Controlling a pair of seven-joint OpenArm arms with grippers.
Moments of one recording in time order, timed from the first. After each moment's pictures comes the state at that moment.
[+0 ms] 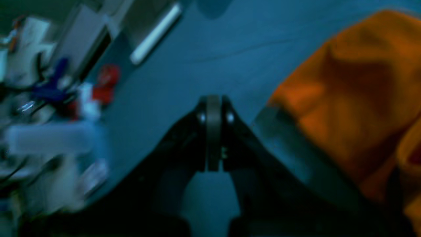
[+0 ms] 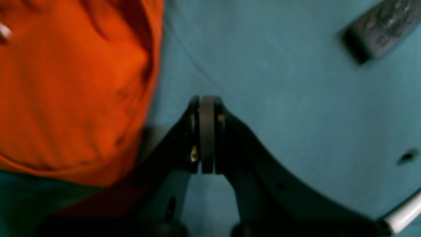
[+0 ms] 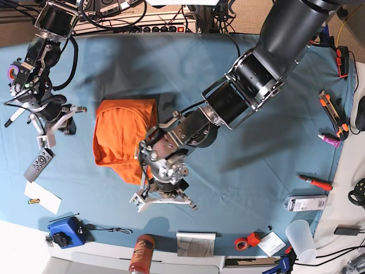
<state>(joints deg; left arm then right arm) -39.6 10.1 49.1 63.2 12.9 10.5 60.4 -0.8 19.5 28.8 95.5 26.3 34.6 -55.7</state>
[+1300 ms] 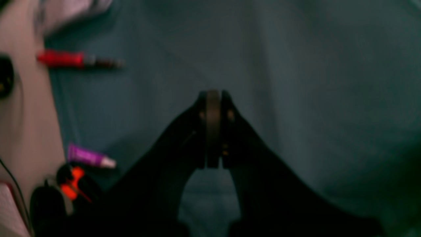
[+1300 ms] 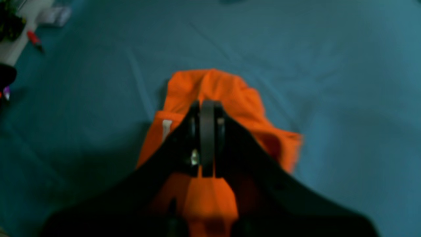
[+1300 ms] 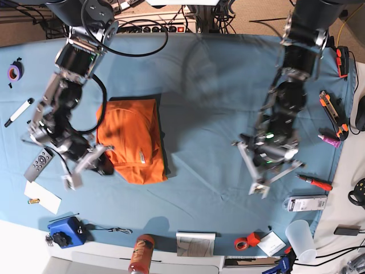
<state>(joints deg) -16.3 -12.5 14.7 96.6 -1.4 0.2 70.3 16.3 9.2 26.6 88.9 35.1 39.7 -68.8</state>
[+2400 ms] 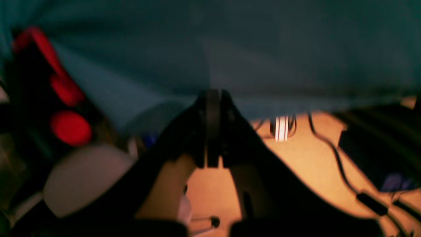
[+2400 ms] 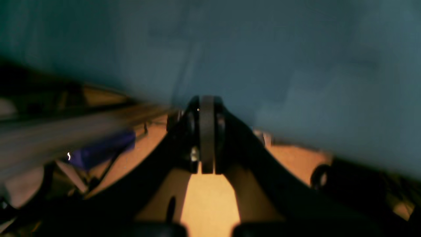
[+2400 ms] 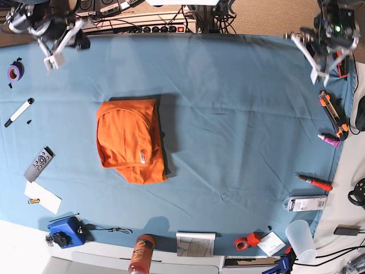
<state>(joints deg) 36.9 -20.3 -17.1 119.5 -21.8 -10.0 67.3 -37.8 13.2 43.1 117.0 52.0 39.8 -78.1</state>
